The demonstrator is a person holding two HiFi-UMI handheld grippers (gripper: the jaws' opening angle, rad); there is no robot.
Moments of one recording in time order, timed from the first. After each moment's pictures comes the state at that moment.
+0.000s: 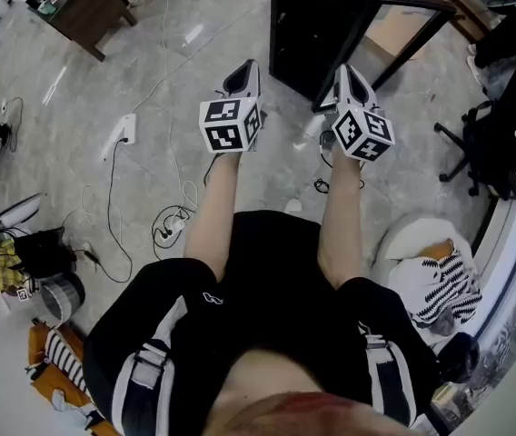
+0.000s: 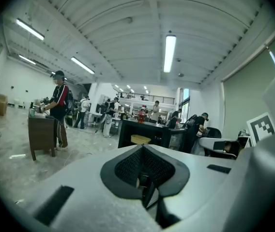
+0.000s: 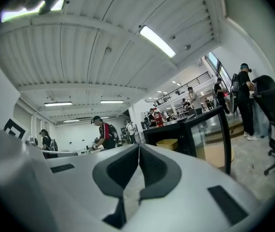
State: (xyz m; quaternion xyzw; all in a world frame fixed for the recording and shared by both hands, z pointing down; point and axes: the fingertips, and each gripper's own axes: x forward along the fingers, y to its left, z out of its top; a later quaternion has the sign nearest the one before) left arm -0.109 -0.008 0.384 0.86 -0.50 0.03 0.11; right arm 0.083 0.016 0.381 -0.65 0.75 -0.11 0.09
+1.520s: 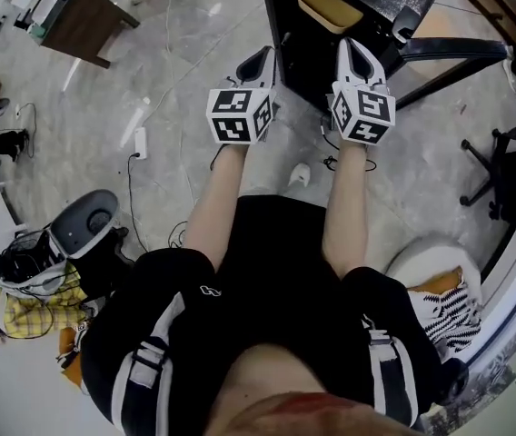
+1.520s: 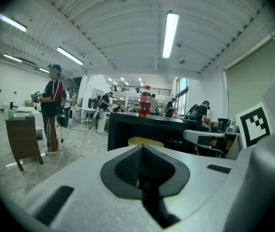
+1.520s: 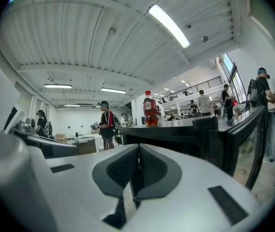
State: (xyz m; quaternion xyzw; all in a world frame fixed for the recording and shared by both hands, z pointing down) left arm 0.013 -0.279 0.420 0.88 -0.46 0.08 0.11; right arm 0.161 -0.280 0.410 -0.65 0.76 -0.07 0.01
